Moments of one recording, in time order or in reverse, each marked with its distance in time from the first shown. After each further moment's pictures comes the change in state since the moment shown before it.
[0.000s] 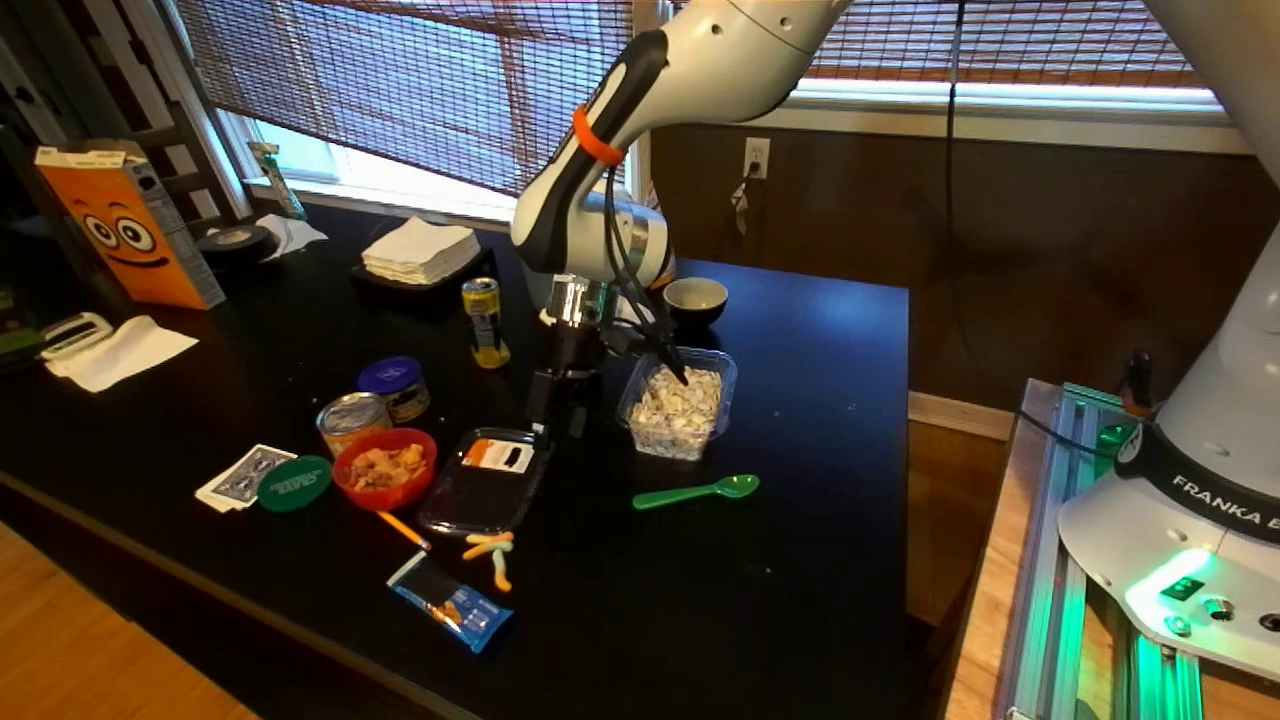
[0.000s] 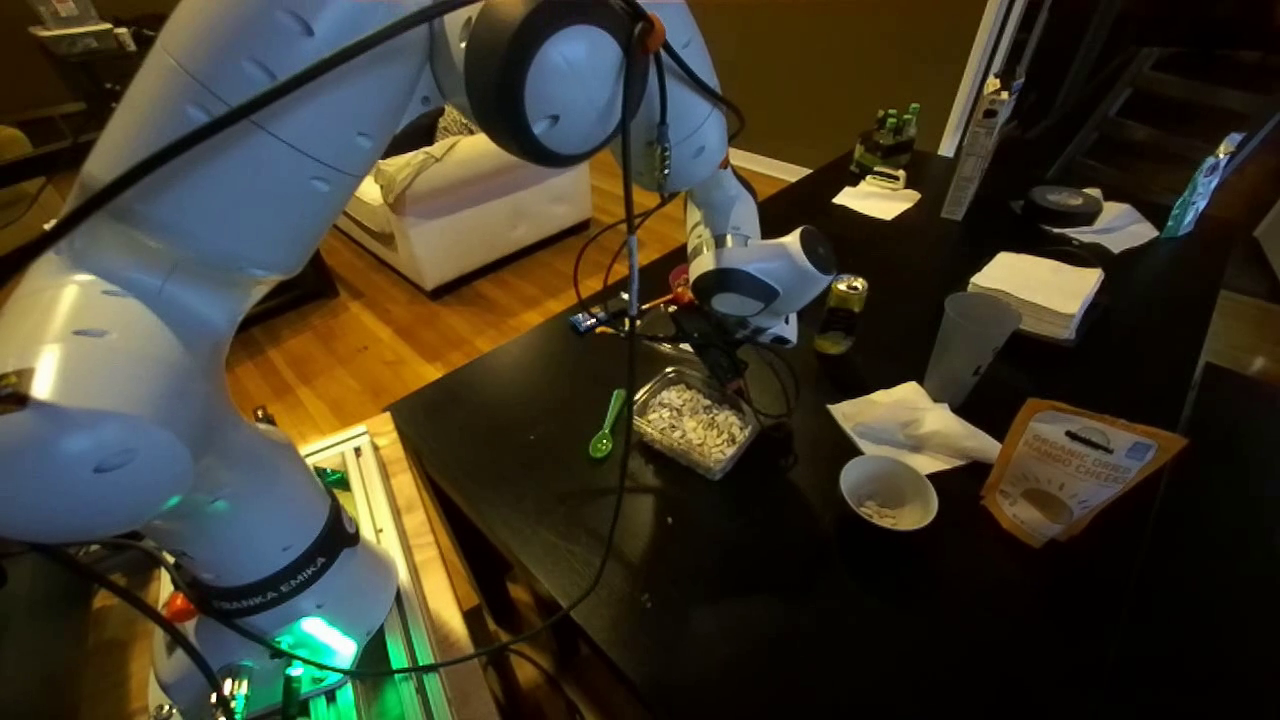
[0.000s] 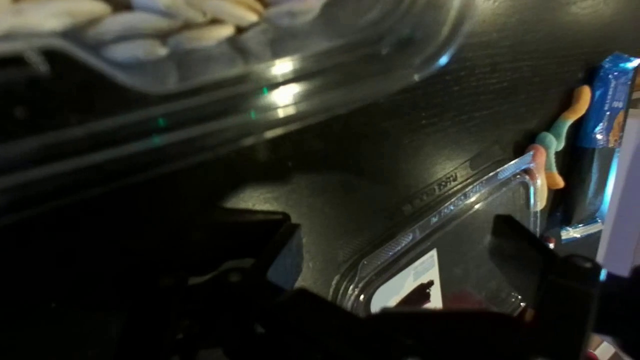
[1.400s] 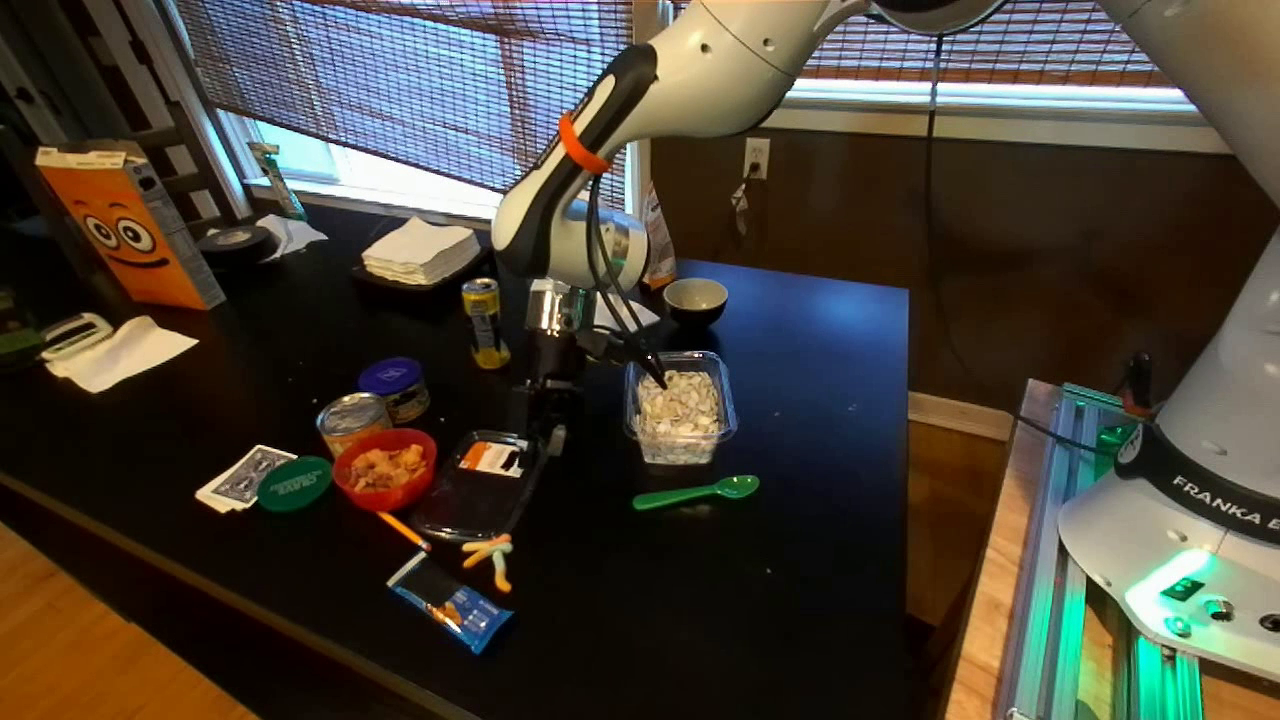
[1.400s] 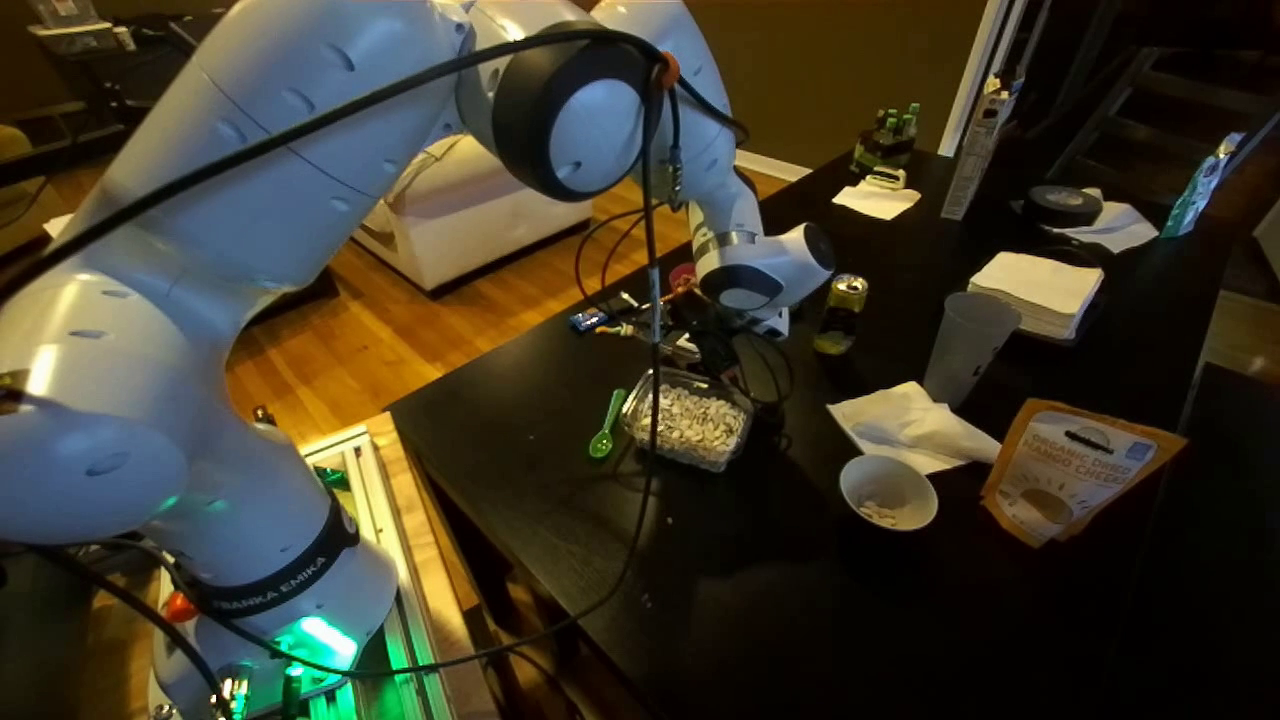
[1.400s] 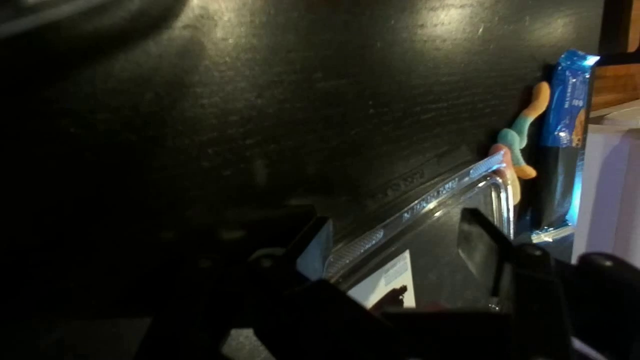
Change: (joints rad) arm -0.023 0.072 0.061 0.108 -0.073 -0.092 0.091
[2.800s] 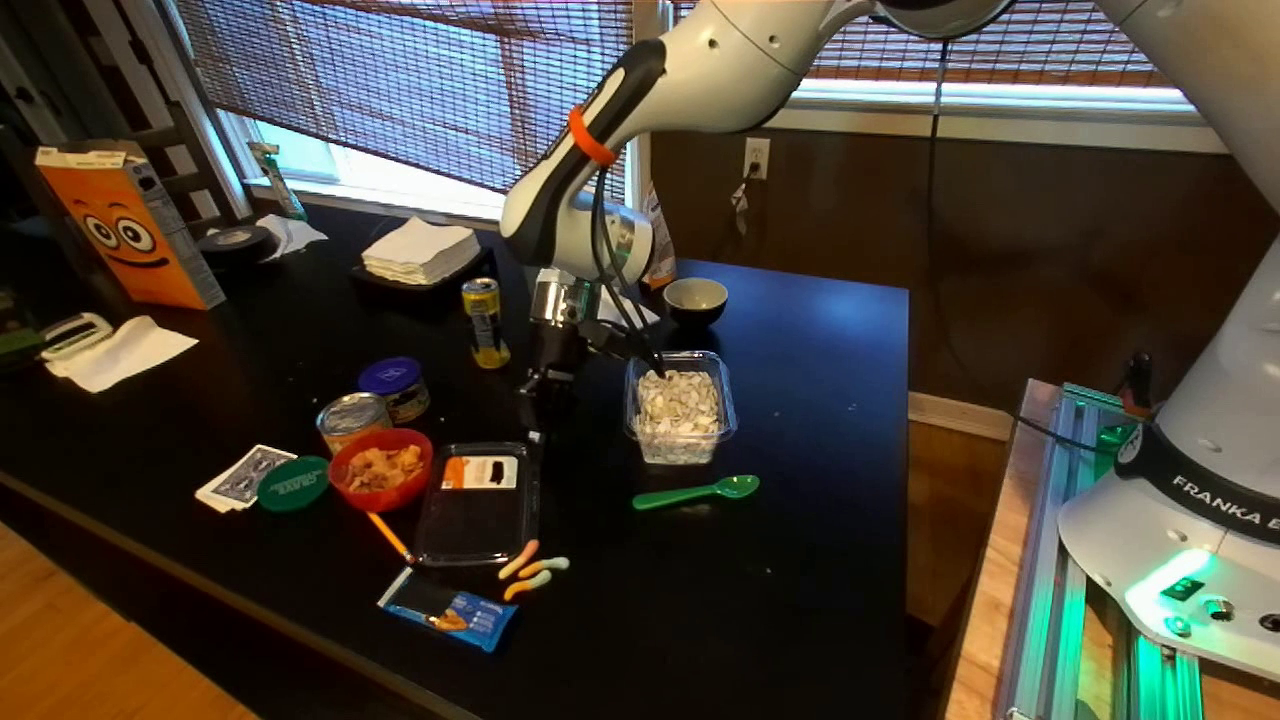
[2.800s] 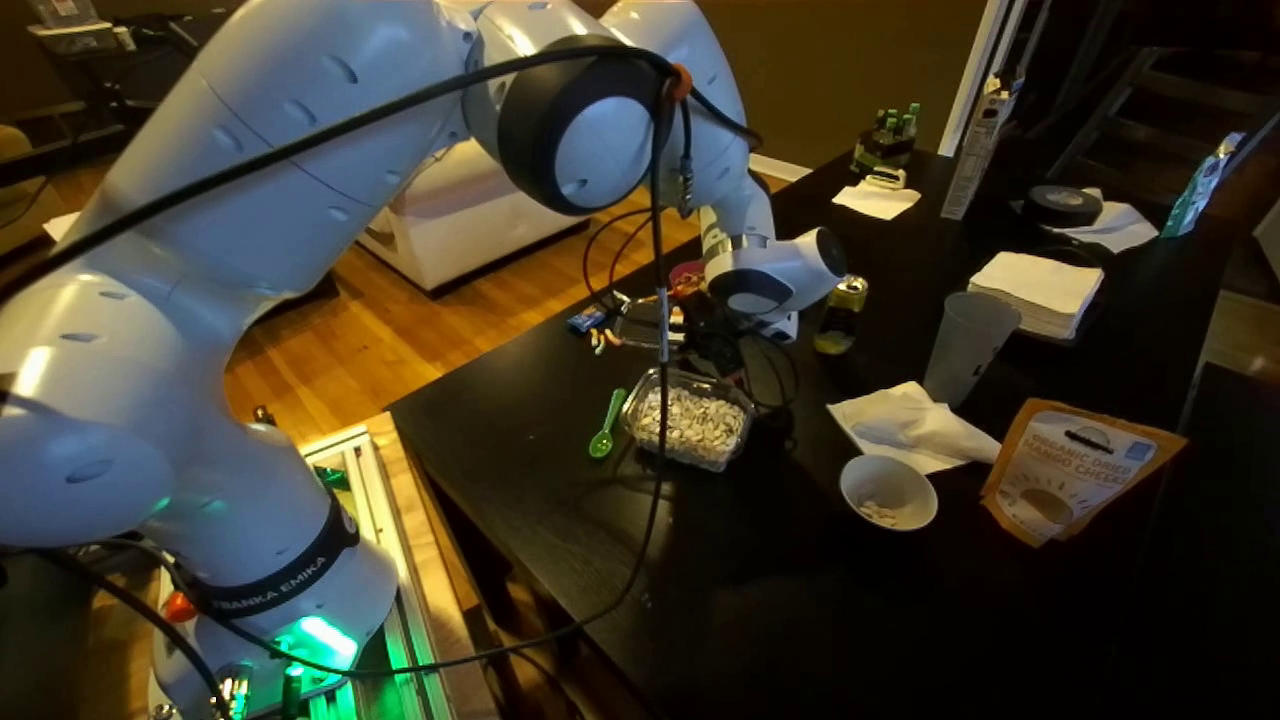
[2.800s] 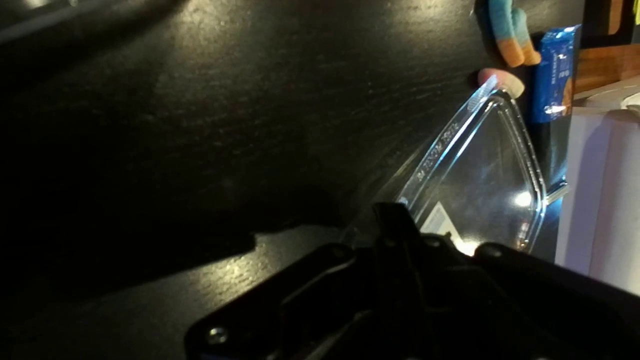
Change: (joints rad) arm -0.059 0.008 0.042 0.008 0.000 -0.002 -0.001
